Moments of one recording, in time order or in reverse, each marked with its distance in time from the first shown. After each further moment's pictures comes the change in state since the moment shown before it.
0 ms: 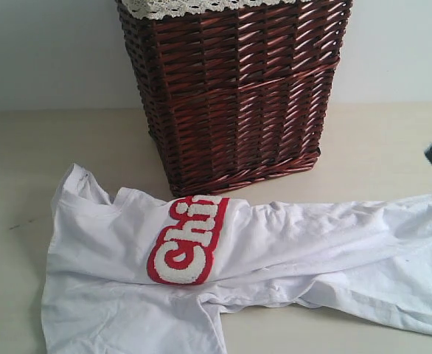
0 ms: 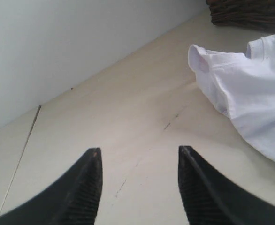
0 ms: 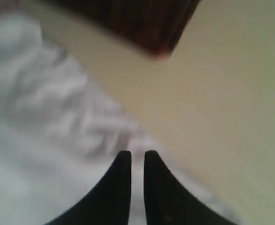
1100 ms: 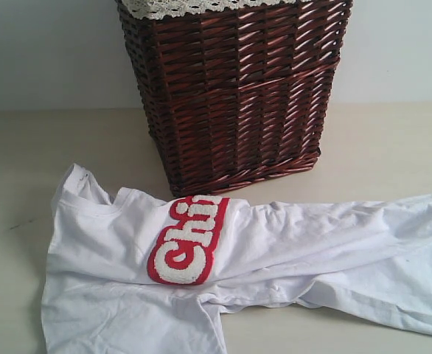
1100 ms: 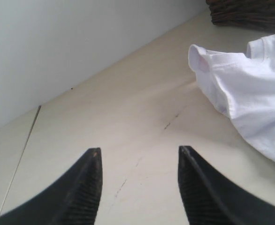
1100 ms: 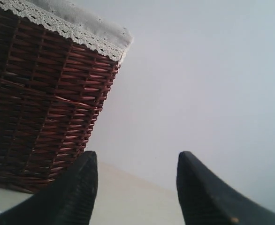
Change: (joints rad) left arm 0.000 0.000 0.000 0.000 0.000 0.000; right arm 0.000 -1.350 0.849 0.913 -0.383 -0.594
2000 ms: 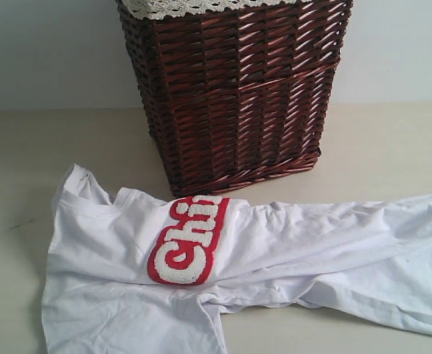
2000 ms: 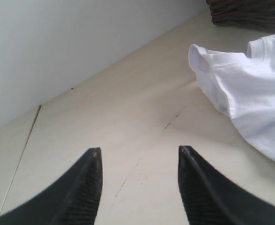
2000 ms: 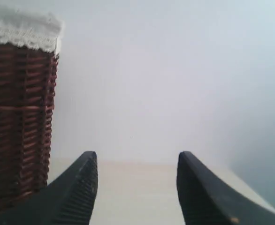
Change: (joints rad) left arm 0.000 0.000 0.000 0.000 0.000 0.000; right arm 0.219 0.006 0.000 -0.775 -0.437 0.999
